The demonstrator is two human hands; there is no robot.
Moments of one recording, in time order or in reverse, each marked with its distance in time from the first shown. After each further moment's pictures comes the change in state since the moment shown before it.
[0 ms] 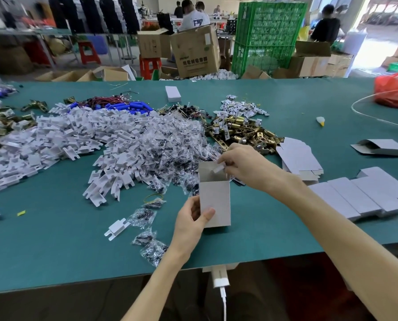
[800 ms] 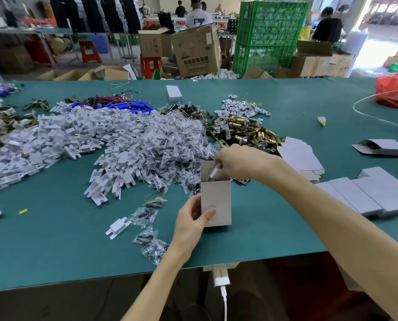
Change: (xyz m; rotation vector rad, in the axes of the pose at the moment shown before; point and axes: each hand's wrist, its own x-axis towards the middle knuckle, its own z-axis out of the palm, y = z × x) left_hand 0.000 -0.002 -0.002 -0.035 -0.019 0.011; right_hand 0.028 -0.009 -0.005 -0.246 -0.226 0.041
